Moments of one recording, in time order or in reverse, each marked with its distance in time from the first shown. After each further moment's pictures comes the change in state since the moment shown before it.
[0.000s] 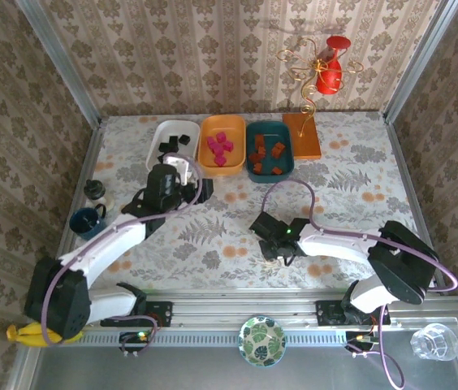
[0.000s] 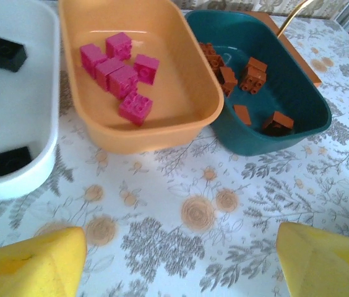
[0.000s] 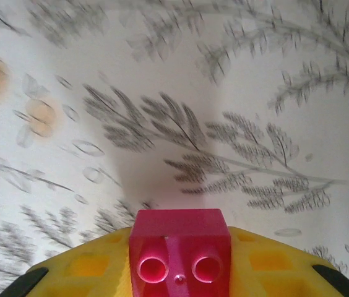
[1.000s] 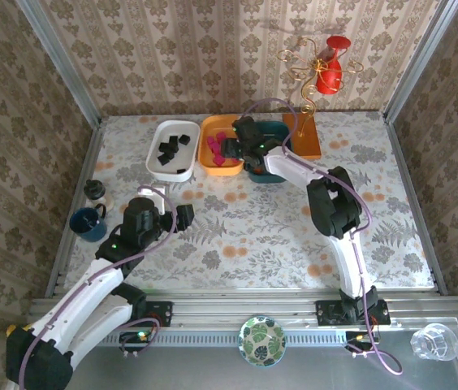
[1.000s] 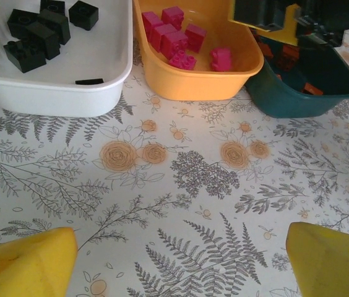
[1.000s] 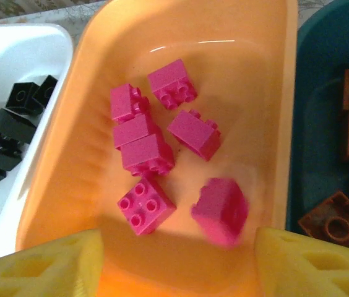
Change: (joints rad) left arm 0.034 -0.442 -0.241 -0.197 -0.079 -0.026; right arm -0.355 0.693 1.000 0.239 -0.106 -0.103
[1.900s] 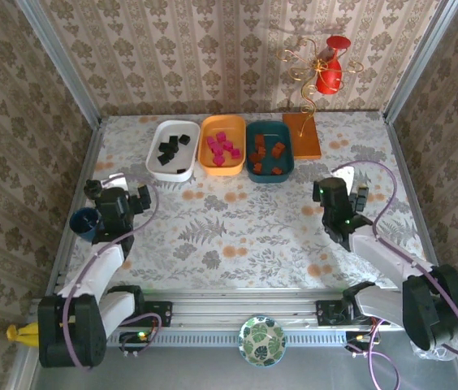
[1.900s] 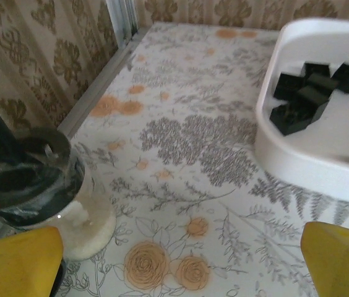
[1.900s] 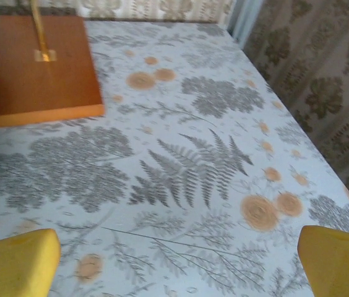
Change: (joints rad) left arm 0.457 0.288 -0.094 0.445 -0.202 0.259; right arm -0.247 -1.041 -1.260 0.364 0.590 -0.300
